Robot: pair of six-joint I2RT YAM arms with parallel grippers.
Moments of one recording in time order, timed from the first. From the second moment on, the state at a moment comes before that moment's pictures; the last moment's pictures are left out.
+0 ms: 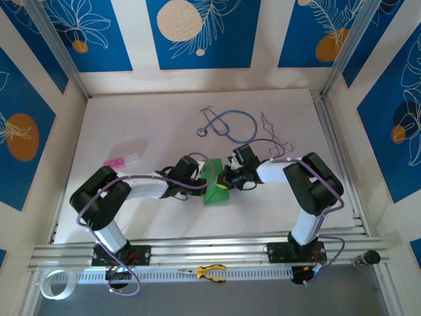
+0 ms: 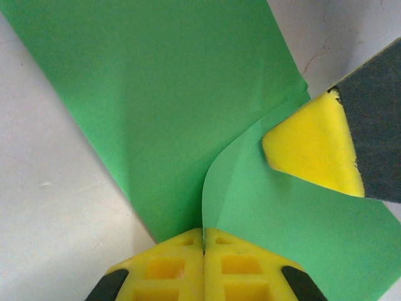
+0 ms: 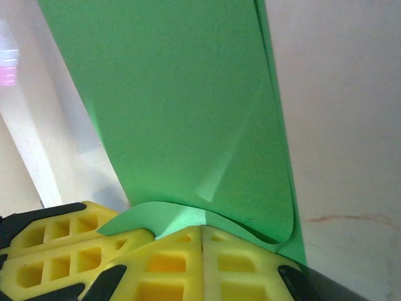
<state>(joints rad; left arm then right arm) -0.76 1.68 0.74 0.01 0.22 -0.52 0.54 1.76 0.77 -0.03 -0.57 0.88</state>
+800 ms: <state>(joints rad) -0.76 1.68 0.75 0.00 0.23 -0.52 0.51 1.76 0.80 -0.07 -0.52 0.89</state>
